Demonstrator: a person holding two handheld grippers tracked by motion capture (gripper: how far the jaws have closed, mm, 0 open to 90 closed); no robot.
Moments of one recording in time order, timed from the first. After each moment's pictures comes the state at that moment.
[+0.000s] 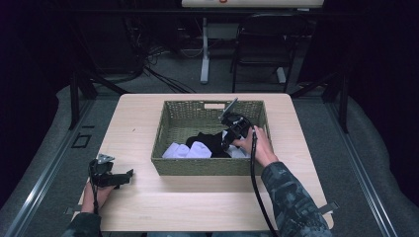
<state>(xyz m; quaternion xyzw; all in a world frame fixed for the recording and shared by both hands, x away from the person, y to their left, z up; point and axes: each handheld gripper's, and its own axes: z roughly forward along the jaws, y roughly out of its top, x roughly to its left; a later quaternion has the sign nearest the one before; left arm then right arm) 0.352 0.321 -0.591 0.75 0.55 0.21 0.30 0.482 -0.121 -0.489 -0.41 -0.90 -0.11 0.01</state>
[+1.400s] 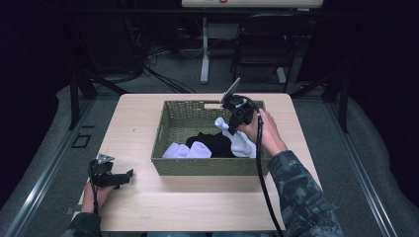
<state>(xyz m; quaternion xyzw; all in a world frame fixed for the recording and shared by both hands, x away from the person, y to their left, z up) 0.352 0.321 -0.591 0.75 0.55 0.21 0.30 0.474 -0.120 -0.409 -0.41 -0.90 -0.12 -0.02</state>
